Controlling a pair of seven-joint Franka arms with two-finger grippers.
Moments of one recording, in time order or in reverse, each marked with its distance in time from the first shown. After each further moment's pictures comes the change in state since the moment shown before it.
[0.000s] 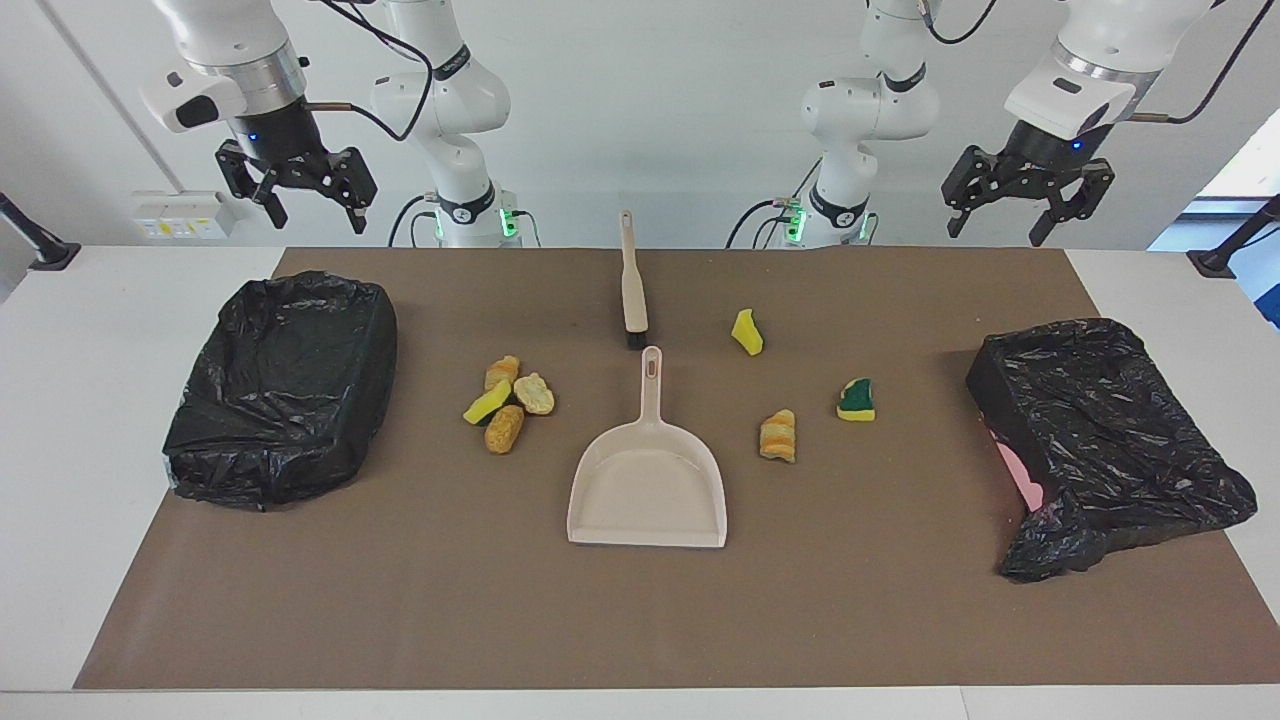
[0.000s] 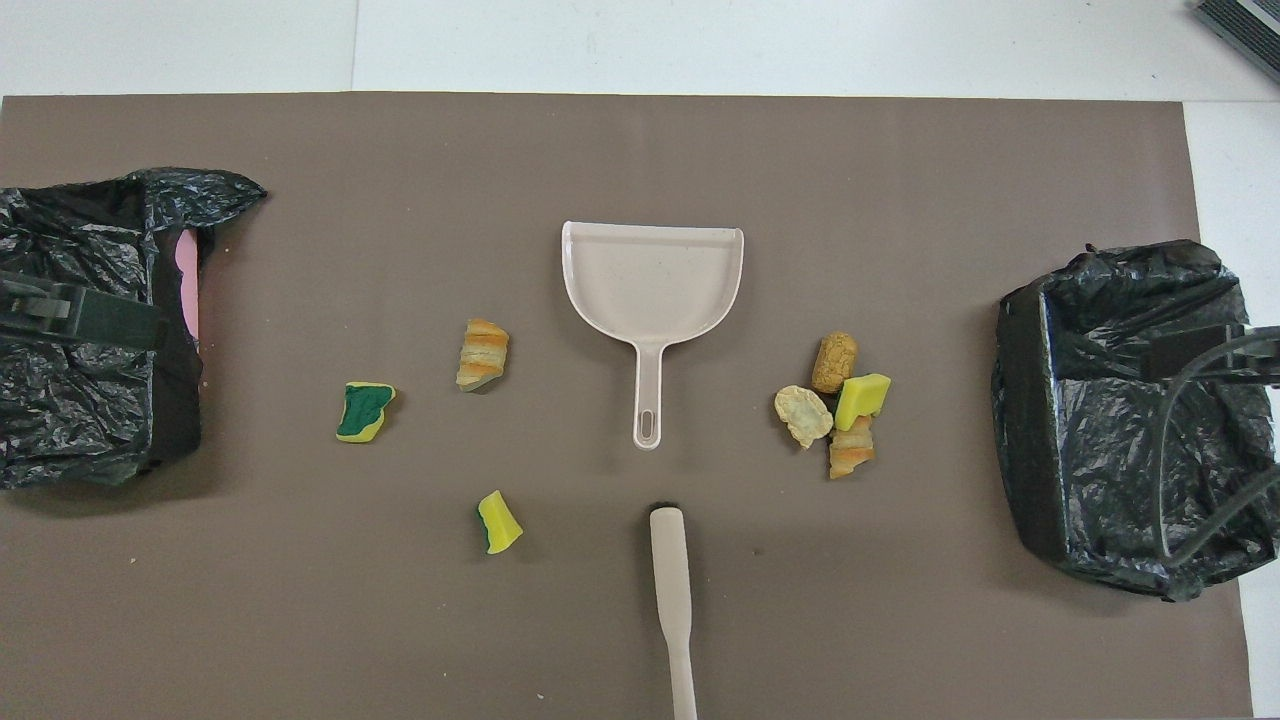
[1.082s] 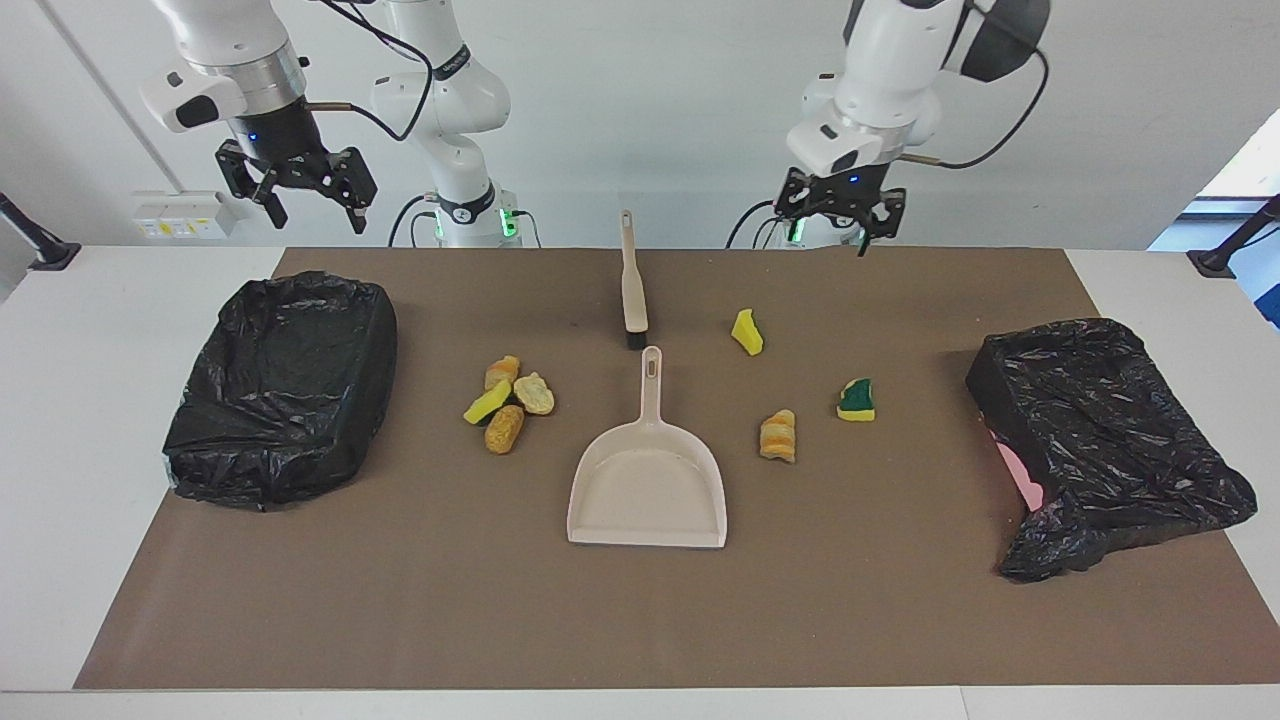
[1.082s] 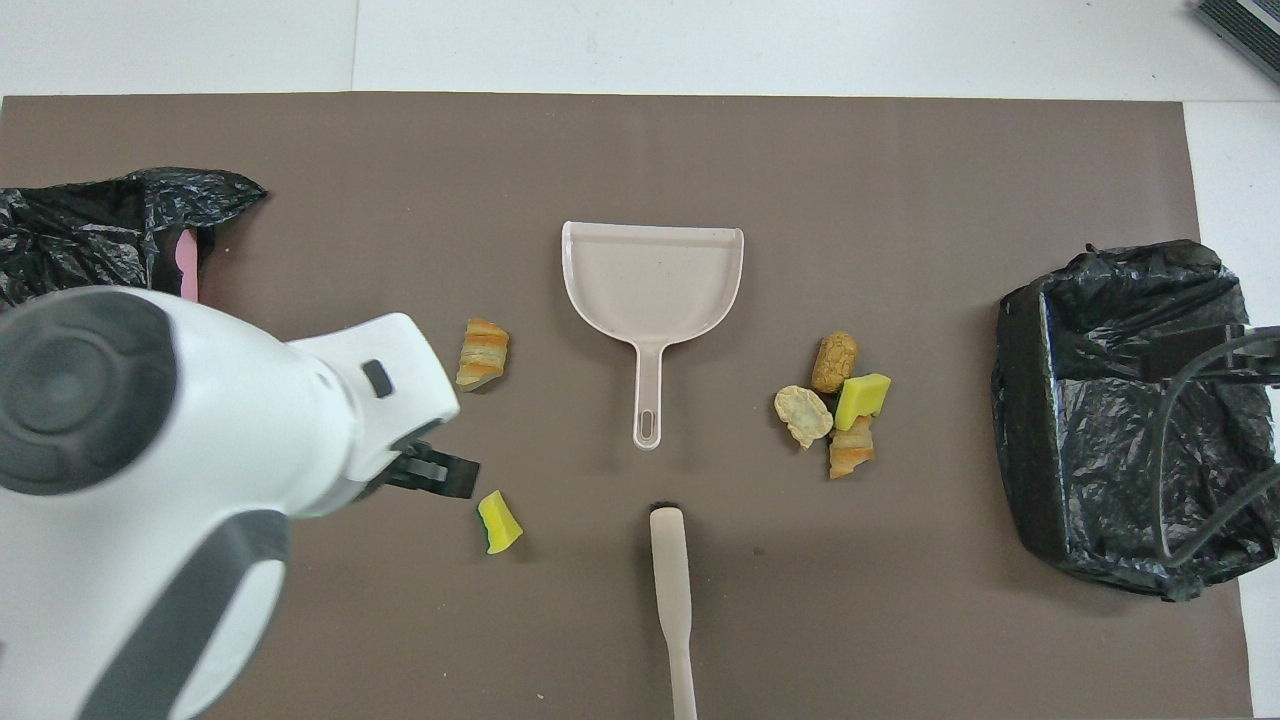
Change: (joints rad) left arm -0.375 -0.129 -0.024 -0.453 -0.002 0.244 -0.267; right arm 0.000 0.000 0.000 0.000 0.000 0.000 0.000
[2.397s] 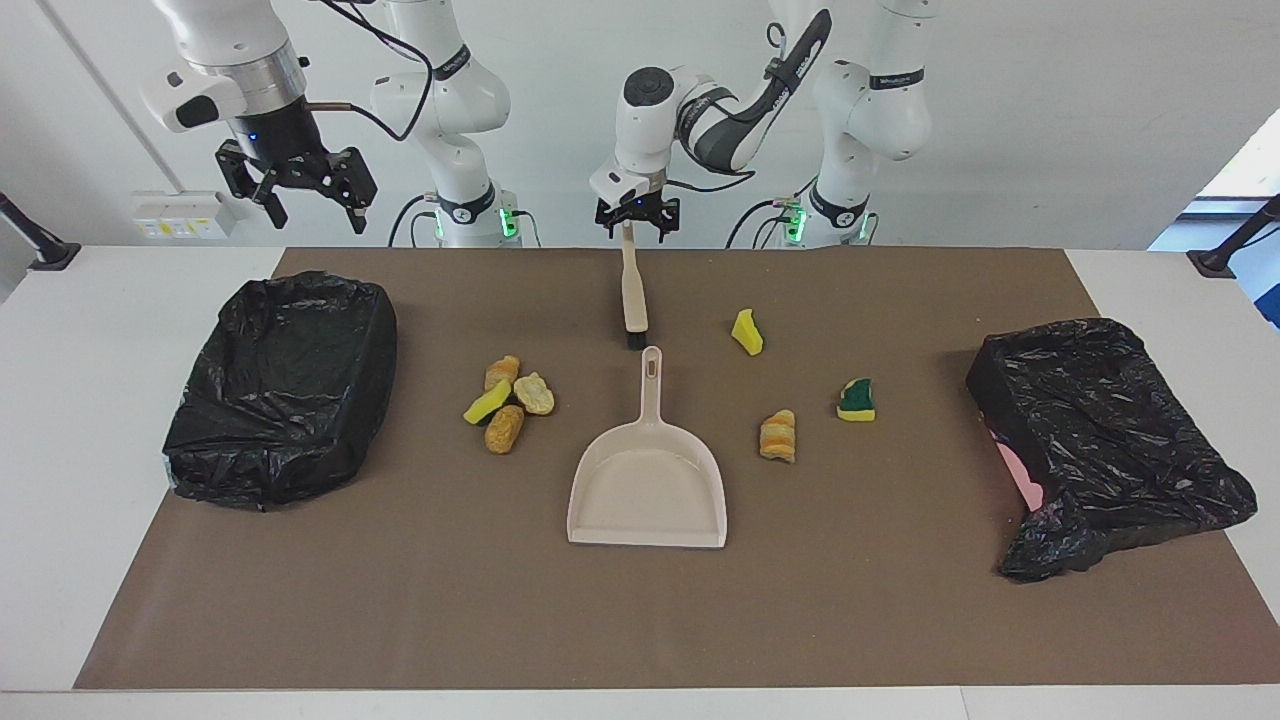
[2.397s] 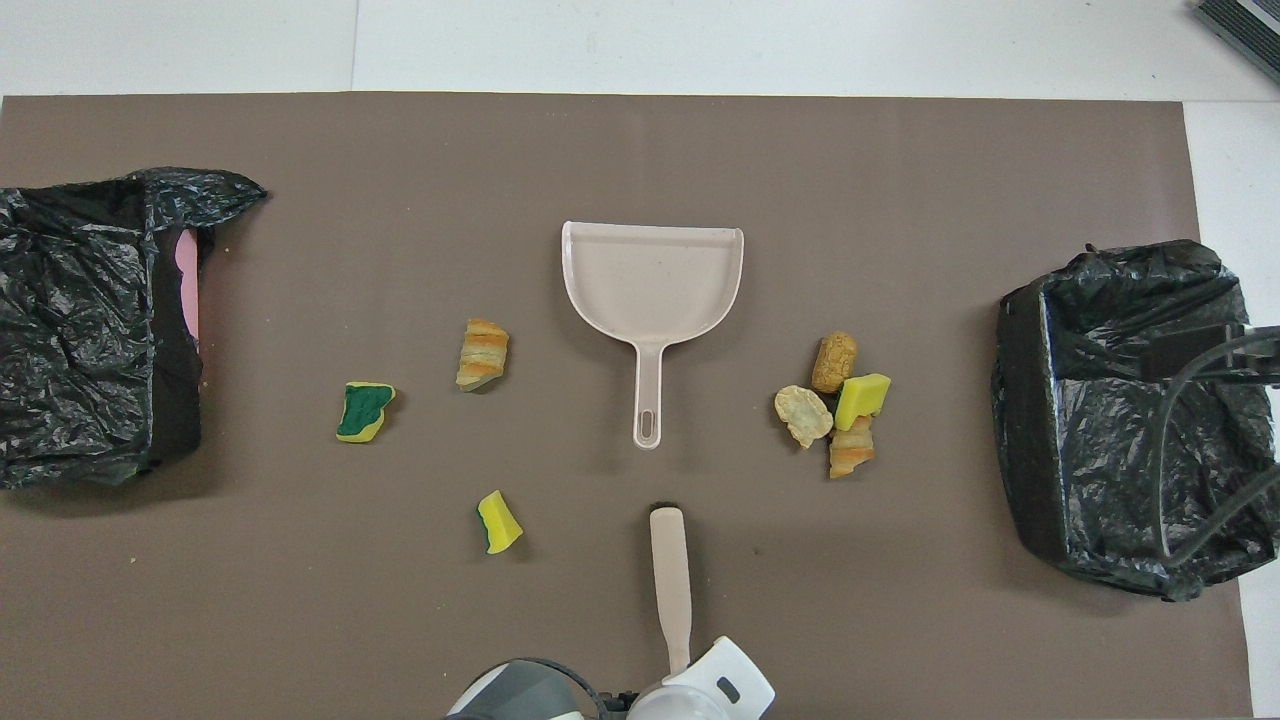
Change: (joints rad) left arm -0.635 0.110 -0.003 -0.452 -0.198 0.548 -0.704; right arm 0.000 0.000 0.000 0.000 0.000 0.000 0.000
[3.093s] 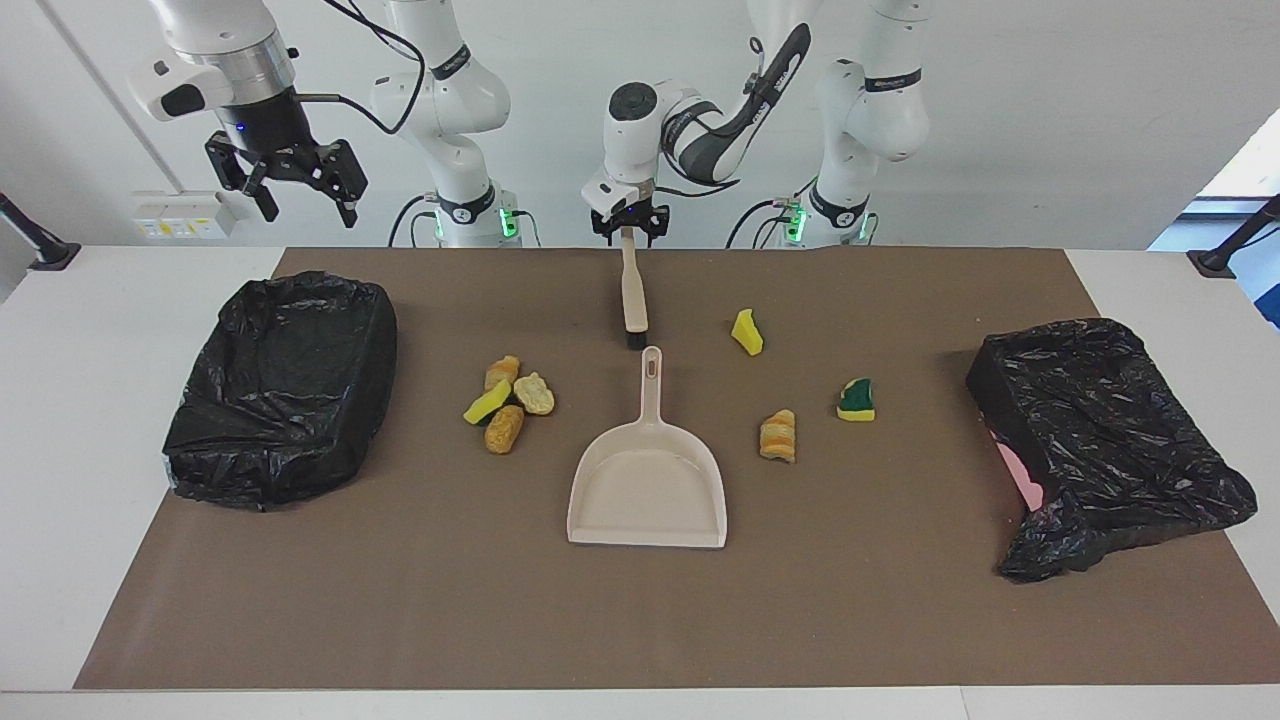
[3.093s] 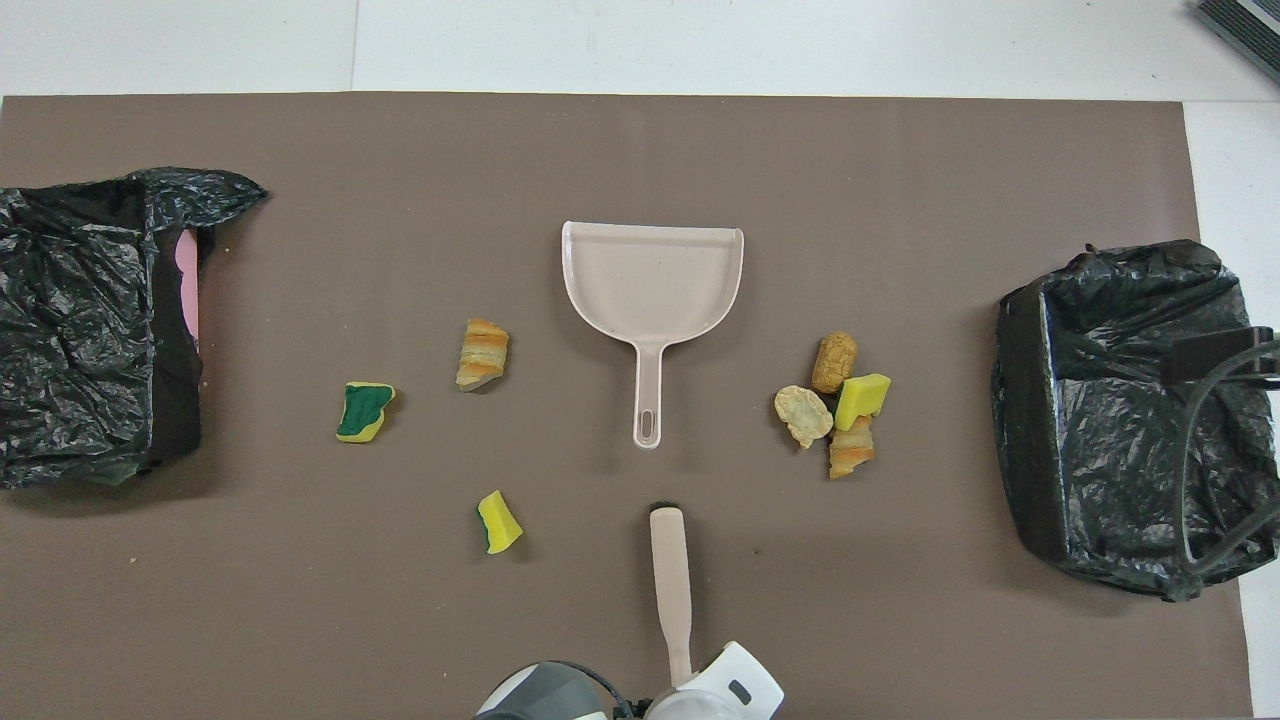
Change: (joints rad) left arm -0.033 0.046 0.019 0.026 -0.001 -0.007 -0.038; right arm -0.001 -0.015 -0.016 0.002 0.000 -0.009 -0.004
